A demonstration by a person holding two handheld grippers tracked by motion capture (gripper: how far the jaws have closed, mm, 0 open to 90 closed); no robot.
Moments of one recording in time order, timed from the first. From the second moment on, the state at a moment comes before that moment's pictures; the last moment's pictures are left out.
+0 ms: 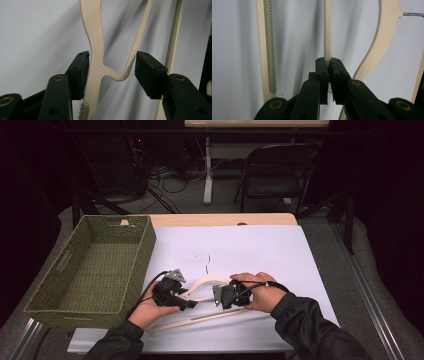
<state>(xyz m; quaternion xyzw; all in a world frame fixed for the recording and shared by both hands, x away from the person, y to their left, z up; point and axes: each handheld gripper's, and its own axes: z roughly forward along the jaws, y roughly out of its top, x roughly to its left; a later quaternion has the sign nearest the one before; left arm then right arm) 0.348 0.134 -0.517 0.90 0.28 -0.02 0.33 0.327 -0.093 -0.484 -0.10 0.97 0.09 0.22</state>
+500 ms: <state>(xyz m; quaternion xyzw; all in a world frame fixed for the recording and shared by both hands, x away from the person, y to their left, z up) 0.339 0.135 -0.513 0.91 0.24 0.00 0.32 0.329 -0.093 -0.486 -0.09 0.97 0.09 0.22</state>
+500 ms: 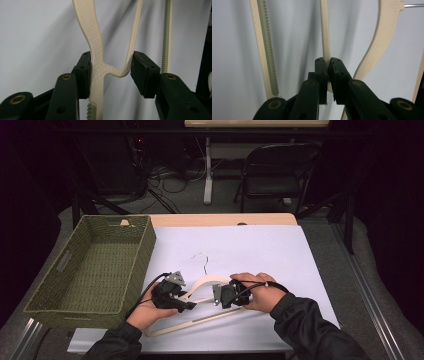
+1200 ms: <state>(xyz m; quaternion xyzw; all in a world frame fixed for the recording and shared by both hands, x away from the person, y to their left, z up) 0.330 0.137 -0.512 0.92 0.23 0.01 0.32 0.333 -0.090 -0.496 -0.05 0.97 0.11 0.21</state>
